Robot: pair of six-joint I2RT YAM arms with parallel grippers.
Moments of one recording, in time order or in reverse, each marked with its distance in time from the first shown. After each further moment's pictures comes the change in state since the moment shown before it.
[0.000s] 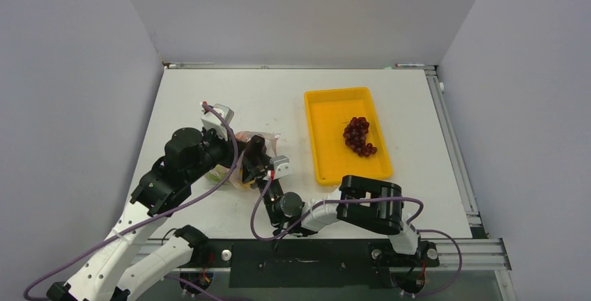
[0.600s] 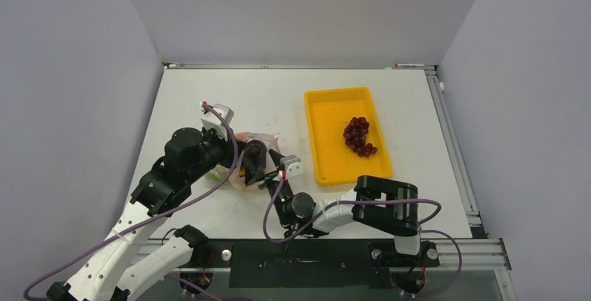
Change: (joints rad) left arm 0.000 0.000 0.000 0.000 -0.004 0.000; right arm 0.000 -0.093 -0.105 -0.002 -0.024 0.017
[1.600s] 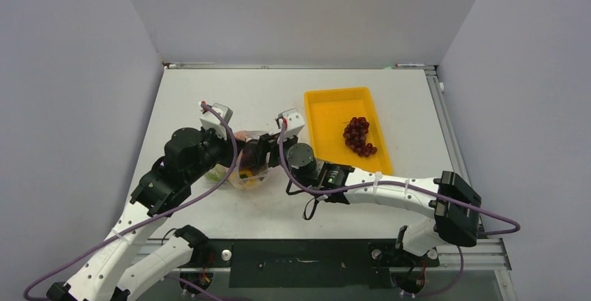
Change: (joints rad) left arm 0.001 -0.001 0.000 0.002 -0.025 0.001; right arm -0.176 -0.441 0.193 -1.173 -0.368 0.410
